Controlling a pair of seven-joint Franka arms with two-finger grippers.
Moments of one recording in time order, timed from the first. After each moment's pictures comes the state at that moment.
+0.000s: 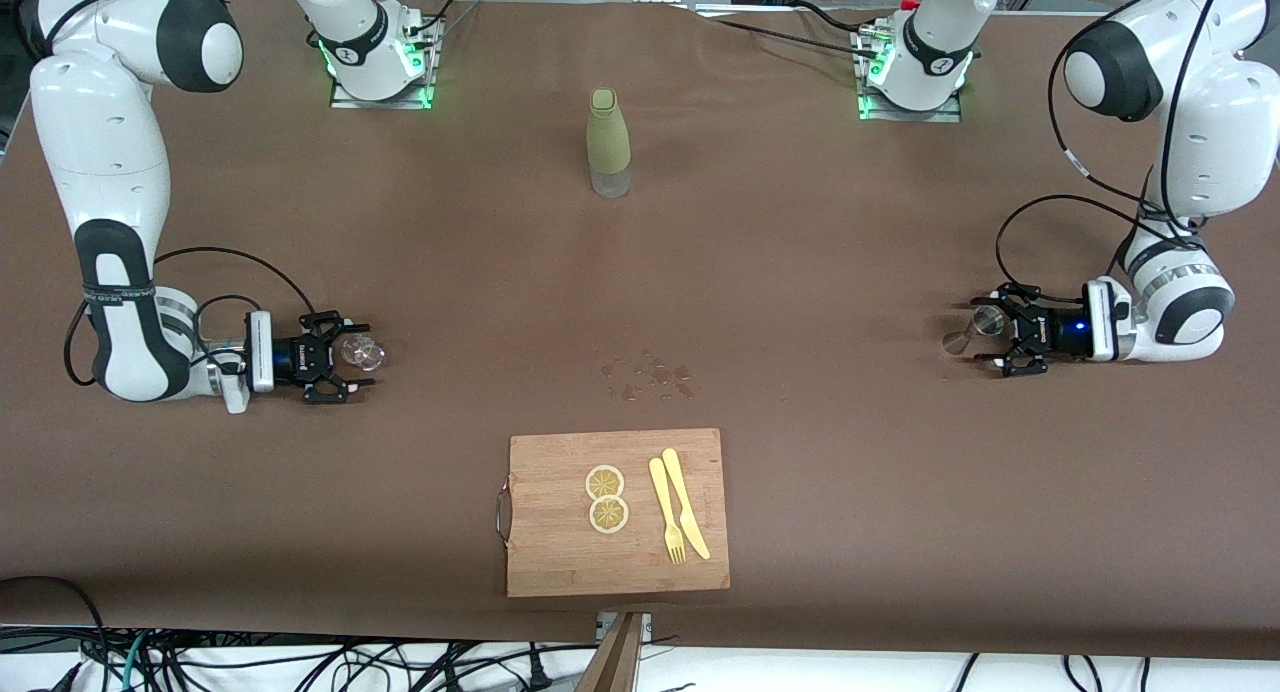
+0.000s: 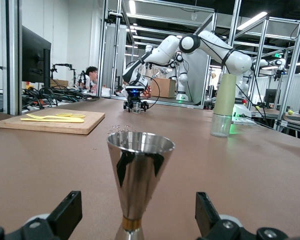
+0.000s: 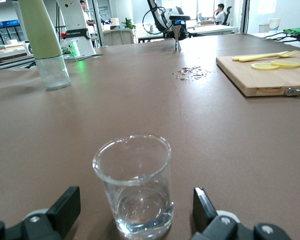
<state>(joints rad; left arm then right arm) 0.24 1.03 0.34 -1.59 -1.27 1.18 2.63 -0.16 1.02 -0.14 -1.49 1.08 1.52 -2.52</state>
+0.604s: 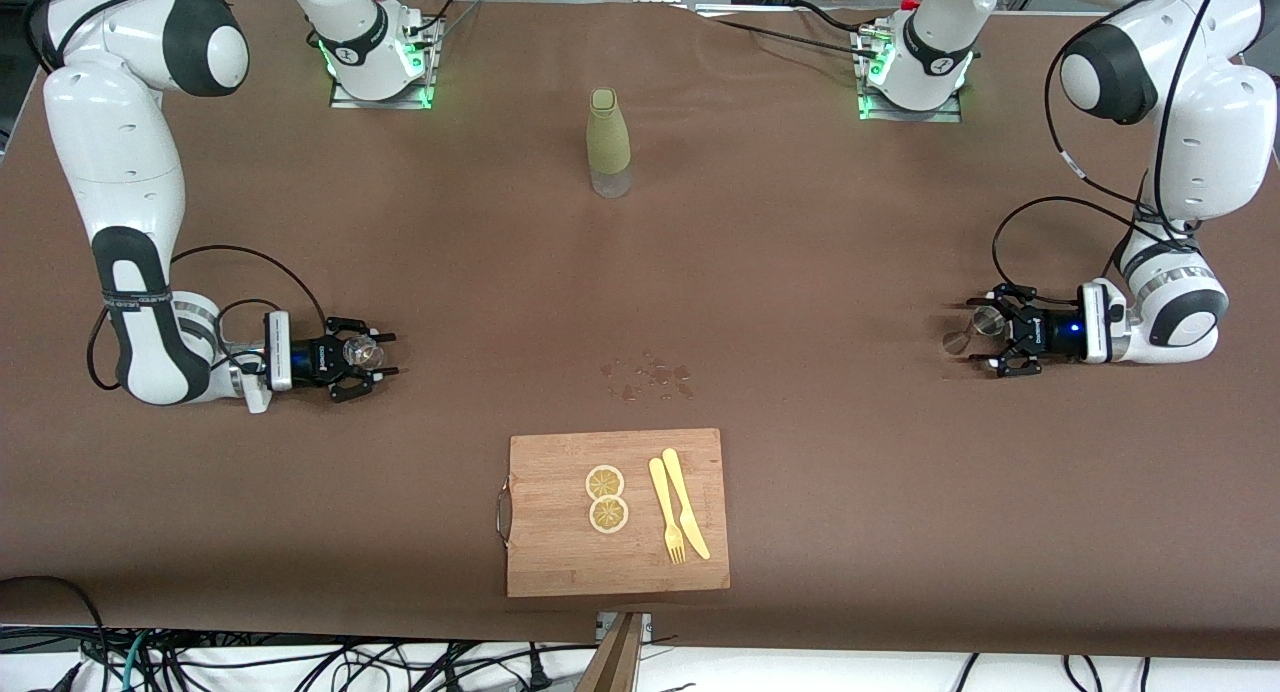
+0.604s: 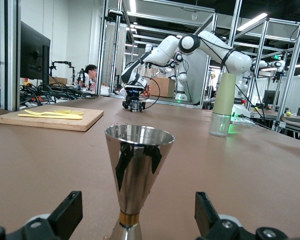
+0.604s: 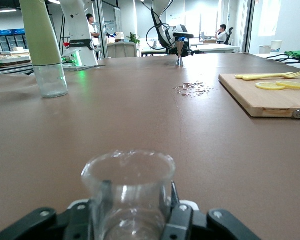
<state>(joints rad) 0.24 1.04 0.34 -1.59 -1.27 1.18 2.62 -0.16 1.04 -0.10 -1.49 1.12 1.51 -2.57</state>
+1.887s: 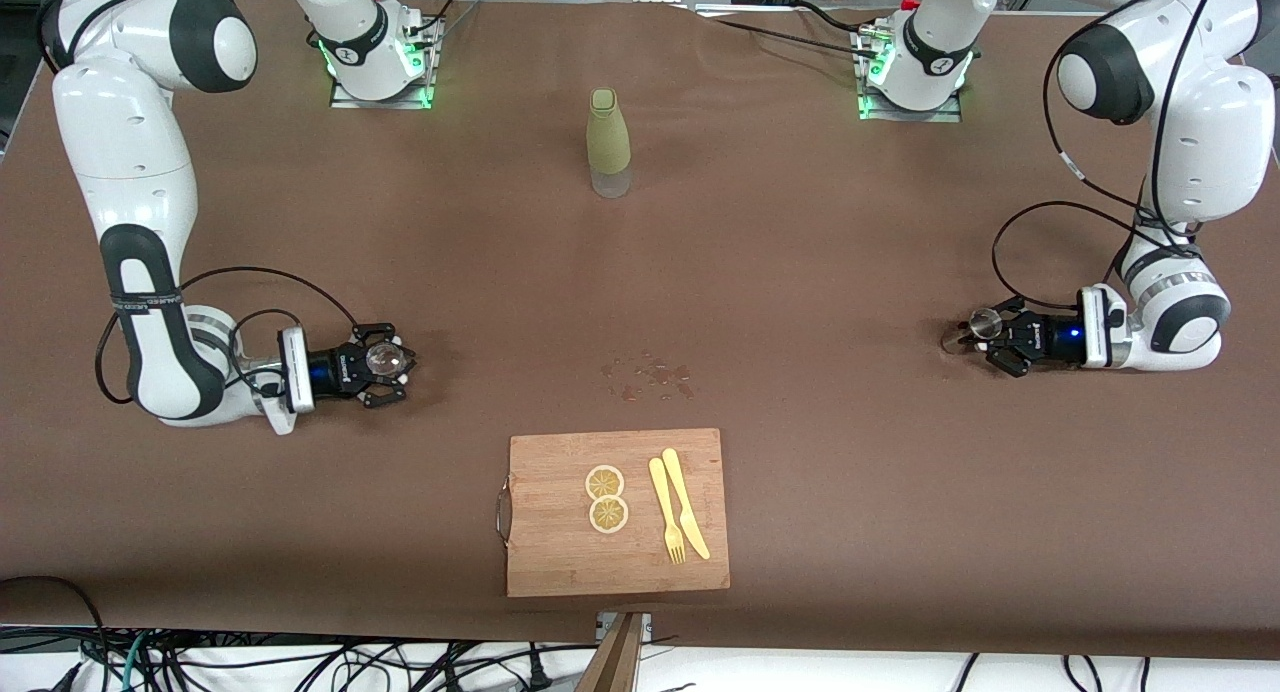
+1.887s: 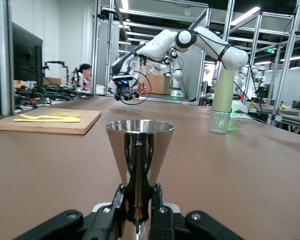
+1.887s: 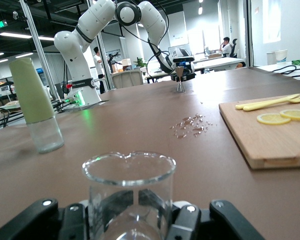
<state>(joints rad) 0.21 1.04 0.33 -1.55 -1.27 1.18 2.61 -0.12 1.03 0.01 -1.38 1.14 1.45 -2.28</state>
